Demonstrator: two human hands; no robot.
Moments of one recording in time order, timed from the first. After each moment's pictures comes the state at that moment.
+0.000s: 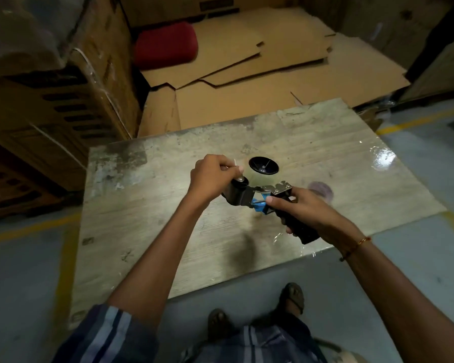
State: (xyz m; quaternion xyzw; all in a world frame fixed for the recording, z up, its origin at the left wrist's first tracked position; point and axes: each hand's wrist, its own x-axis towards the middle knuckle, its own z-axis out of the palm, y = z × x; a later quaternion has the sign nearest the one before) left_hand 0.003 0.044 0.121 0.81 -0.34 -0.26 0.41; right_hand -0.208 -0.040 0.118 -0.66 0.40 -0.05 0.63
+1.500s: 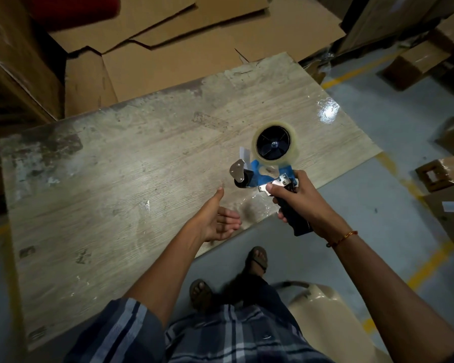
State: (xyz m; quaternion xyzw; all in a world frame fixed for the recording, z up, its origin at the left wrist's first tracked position) left_hand -0.082 0.058 -0.012 0.62 -0.01 -0.72 0.30; right_hand -0.284 -0.019 0.073 -0.56 0.55 -0.16 0.61
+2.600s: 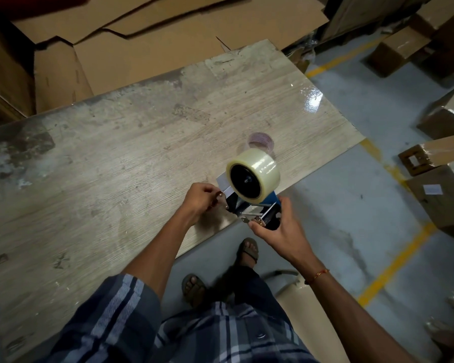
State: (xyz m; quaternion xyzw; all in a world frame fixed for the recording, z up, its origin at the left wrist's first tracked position) left_hand -0.088 0.030 -0.030 0.71 -0.26 -0.55 0.35; right_hand -0.320 0.045 0.024 -0.68 0.56 -0.17 0.45
